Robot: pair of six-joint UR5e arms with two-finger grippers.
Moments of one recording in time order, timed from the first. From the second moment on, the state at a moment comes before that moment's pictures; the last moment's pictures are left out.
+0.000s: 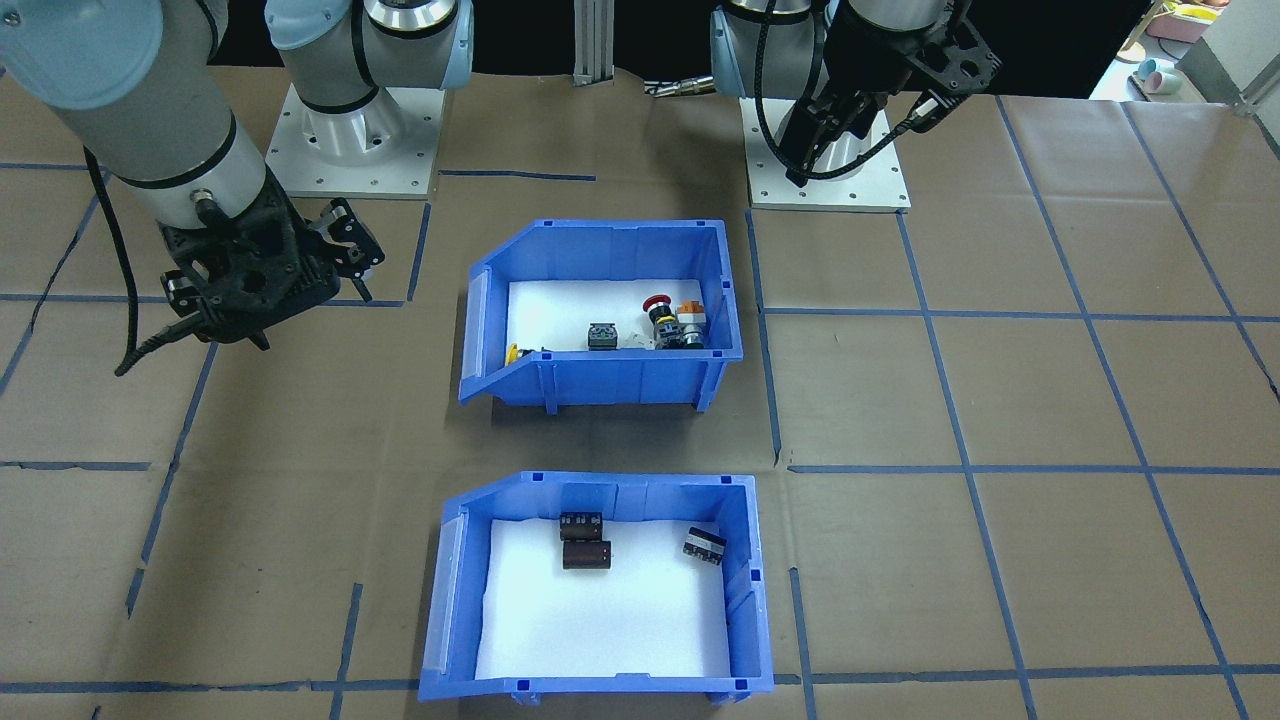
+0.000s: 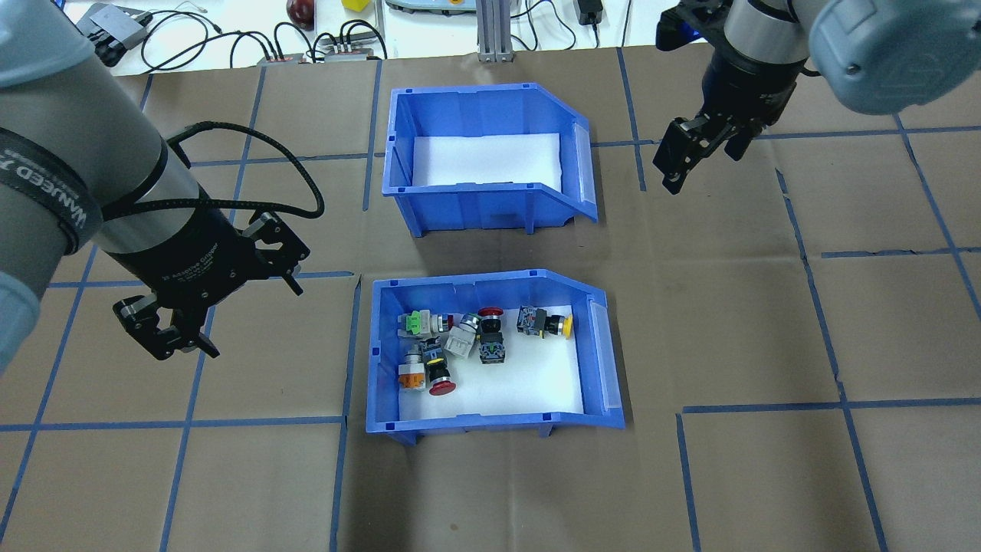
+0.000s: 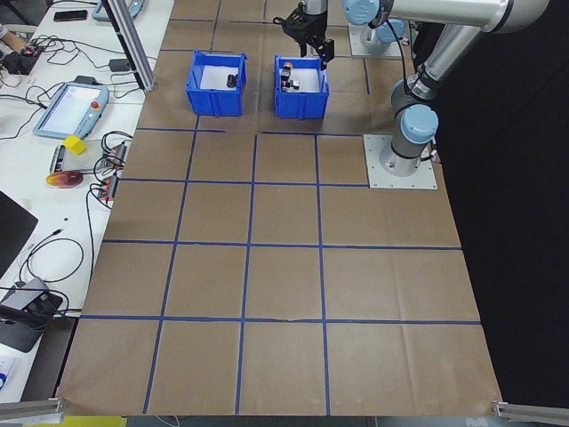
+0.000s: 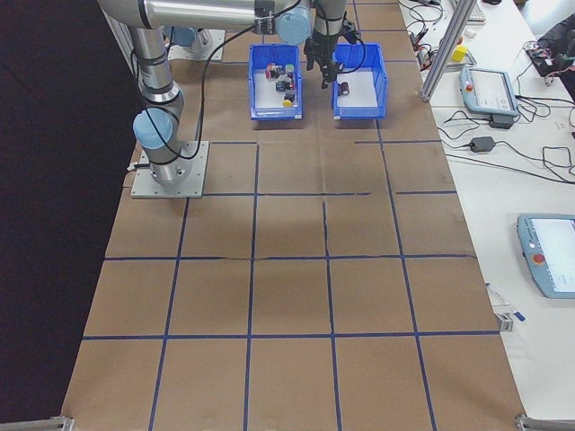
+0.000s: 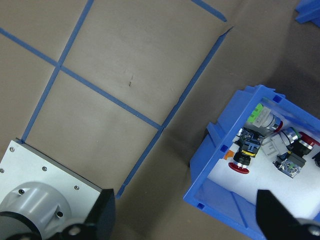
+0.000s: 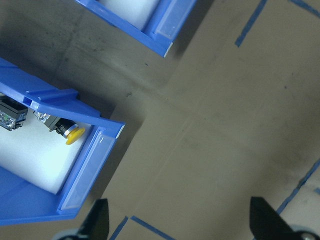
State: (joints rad) left arm -1.61 -1.31 -1.80 -1.69 1.58 -0.86; right arm 1.59 -1.42 1.50 -1.60 -1.54 -0.58
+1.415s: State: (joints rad) left arm -1.87 -1.24 -2.15 -1.37 1.40 -1.84; right arm 1.95 -1.04 1.22 -1.77 -1.60 -1.09
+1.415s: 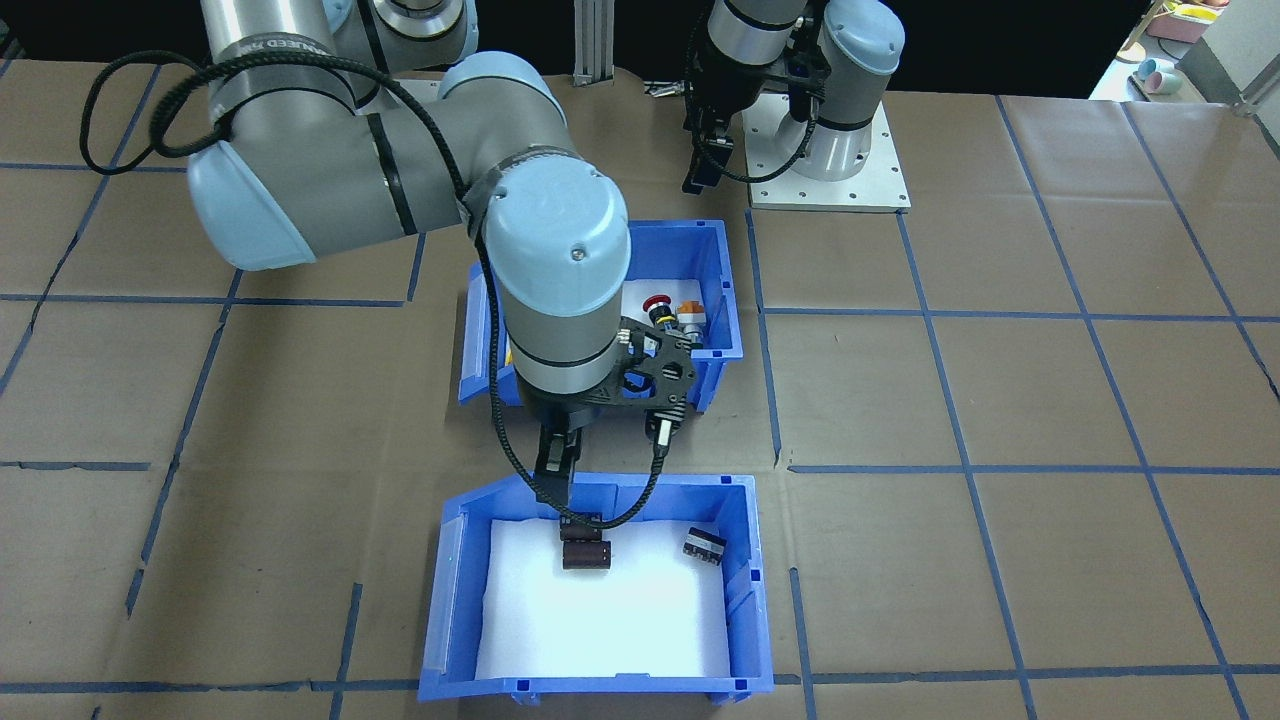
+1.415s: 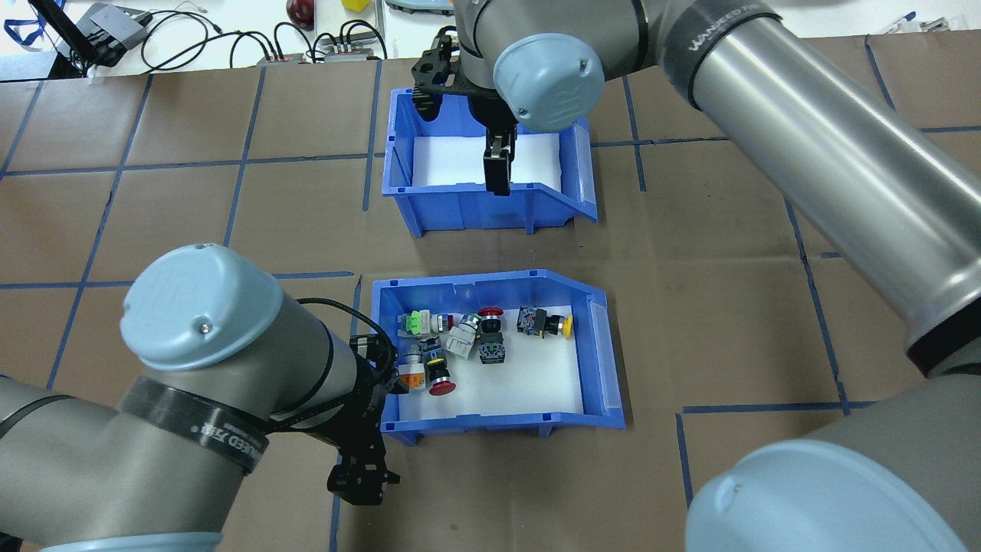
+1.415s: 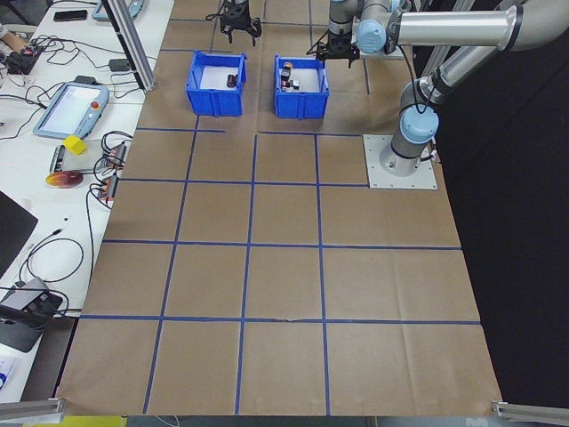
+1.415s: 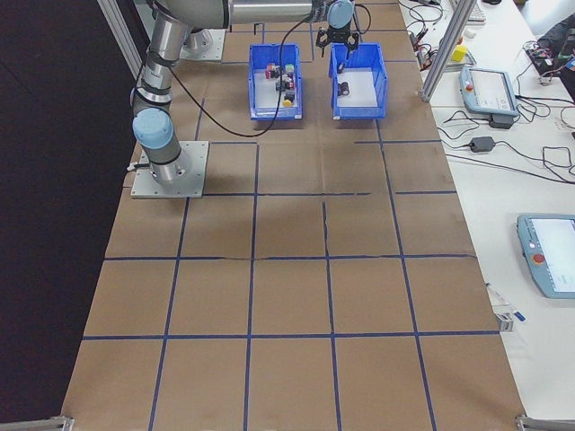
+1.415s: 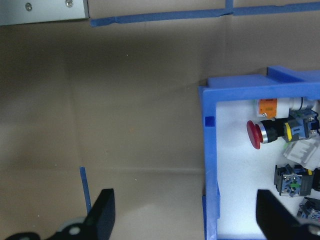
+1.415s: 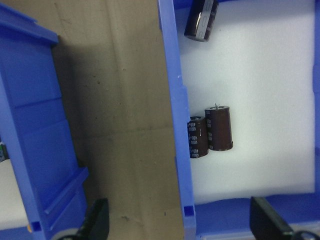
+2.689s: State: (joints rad) left arm -2.00 -1.44 -2.27 -0.95 1.40 -1.95; right arm 2.02 -0.90 1.23 -1.96 -1.65 -1.09
